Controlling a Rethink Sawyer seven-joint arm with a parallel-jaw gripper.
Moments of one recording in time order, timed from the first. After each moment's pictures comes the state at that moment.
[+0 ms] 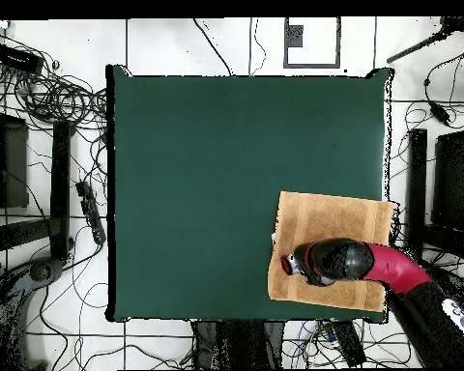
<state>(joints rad) -1.05 -0.35 0.57 1.81 -0.63 0.78 1.34</state>
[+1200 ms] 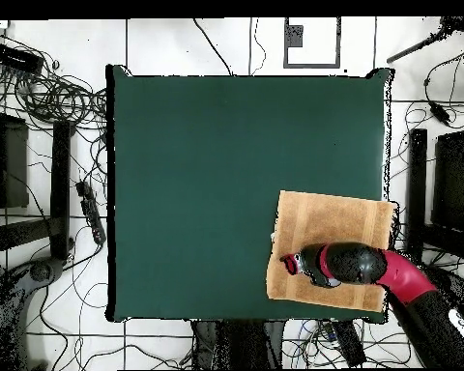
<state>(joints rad) -1.20 -0.26 0.68 1.81 -0.64 0.82 1.34</state>
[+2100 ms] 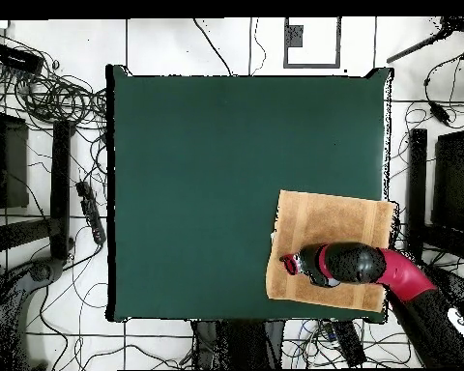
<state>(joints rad) -1.20 -0.25 0.70 1.81 -0.67 0.83 1.34</state>
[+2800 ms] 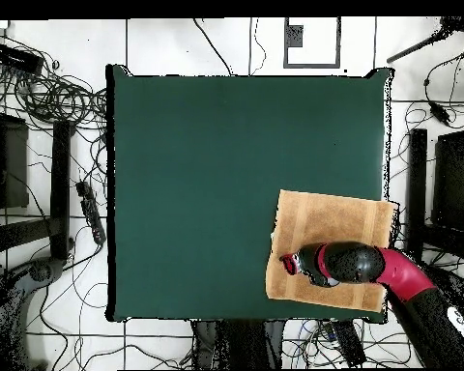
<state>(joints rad) -1.20 -0.26 0.70 1.81 -0.67 0.83 1.34</state>
